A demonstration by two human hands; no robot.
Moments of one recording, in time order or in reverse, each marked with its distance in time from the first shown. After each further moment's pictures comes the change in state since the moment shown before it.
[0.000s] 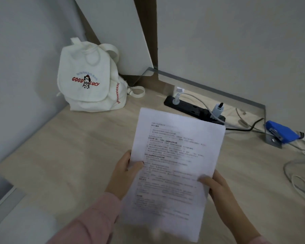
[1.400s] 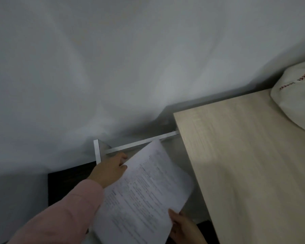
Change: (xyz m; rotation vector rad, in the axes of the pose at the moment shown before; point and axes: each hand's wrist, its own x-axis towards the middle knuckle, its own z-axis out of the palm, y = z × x) left_hand -0.127 -0.222 -0.450 0.475 0.282 -0.715; right_hand -0.031 0.213 0.433 -0.027 -0.580 1.039
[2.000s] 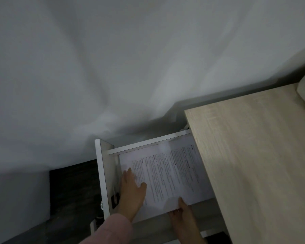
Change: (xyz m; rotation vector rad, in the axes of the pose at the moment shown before) left_hand 0.019 -0.006 0.107 -0.599 0.165 -0.201; right_hand 0.071 -0.002 0.018 0.276 0.338 -0.271
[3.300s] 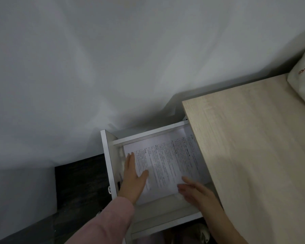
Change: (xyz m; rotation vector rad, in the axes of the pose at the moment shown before) left_hand -0.035 0.015 -0.019 -0.112 -0.024 0.189; right_hand -0.073 -0.050 -0.010 -0.833 -0.195 -0.290
